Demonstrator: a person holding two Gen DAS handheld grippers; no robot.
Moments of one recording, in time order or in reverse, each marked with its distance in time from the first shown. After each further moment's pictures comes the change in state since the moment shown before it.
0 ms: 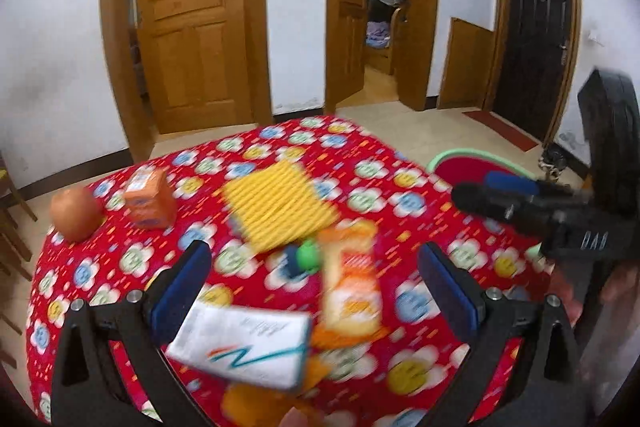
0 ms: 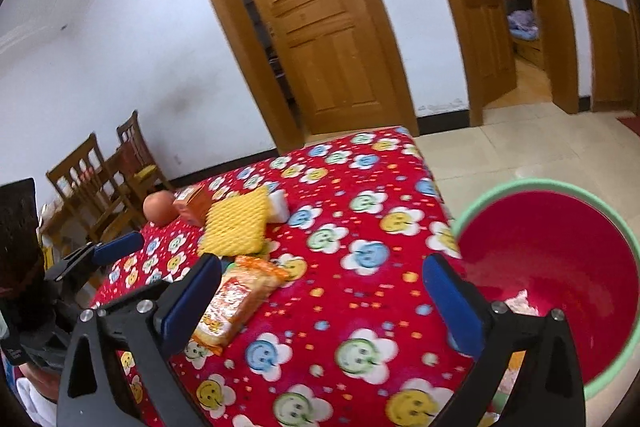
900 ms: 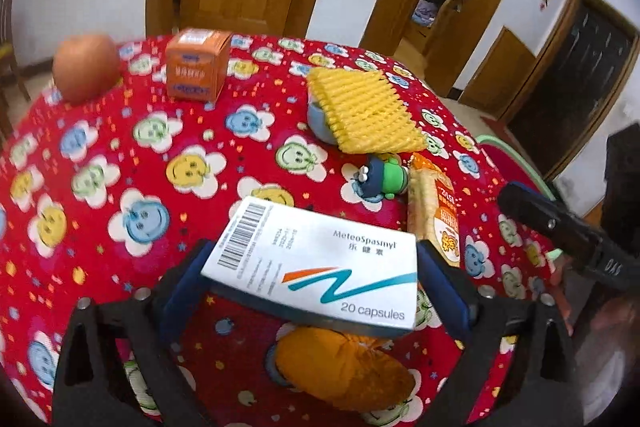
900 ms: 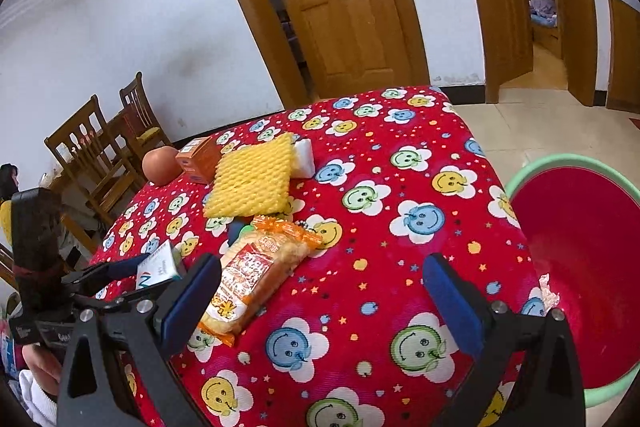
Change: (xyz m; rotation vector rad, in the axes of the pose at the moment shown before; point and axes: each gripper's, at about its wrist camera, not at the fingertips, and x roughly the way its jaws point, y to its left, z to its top) left arm 0.026 0.068 -0.043 -0.341 0.197 -0.081; right arm 0.038 0.025 -0.017 -0.030 0.131 0.011
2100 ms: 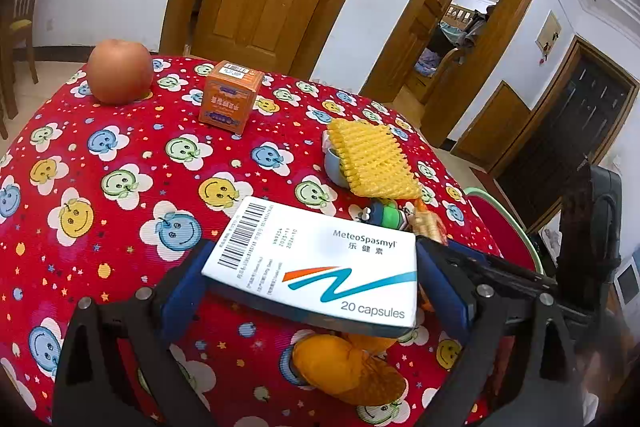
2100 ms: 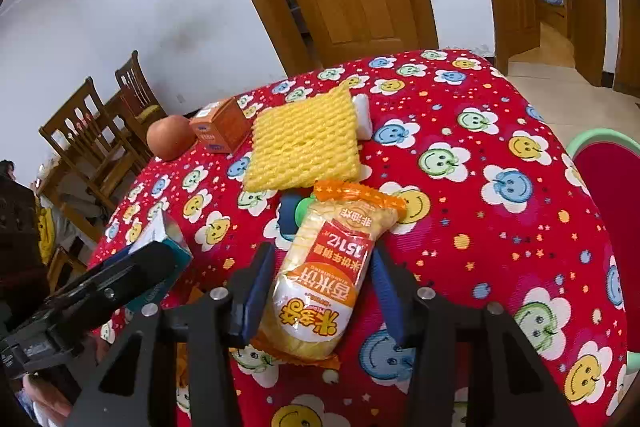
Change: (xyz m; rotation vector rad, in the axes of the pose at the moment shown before) left arm -0.031 0.015 -0.002 -0.093 -0.156 -0.029; right arm 0.040 0.048 -0.005 0.025 0.106 0.011
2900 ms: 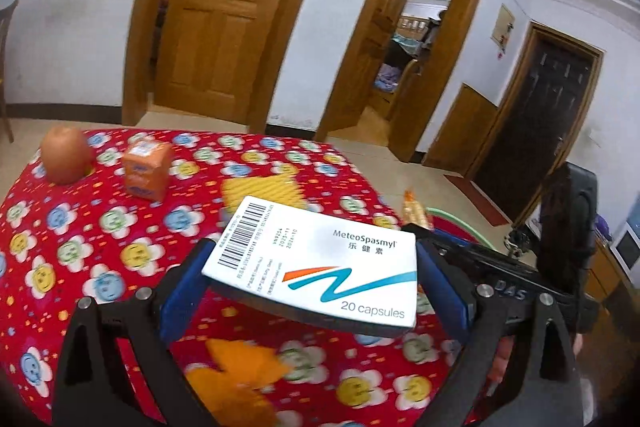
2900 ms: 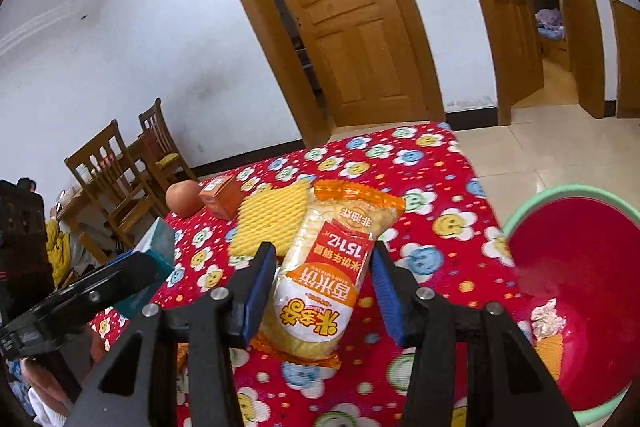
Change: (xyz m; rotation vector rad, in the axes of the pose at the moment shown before) left arm -0.019 -0.091 0.015 0.157 -0.109 -0.083; right arm -0.066 -0.055 0.019 -0.019 -0.215 0.062
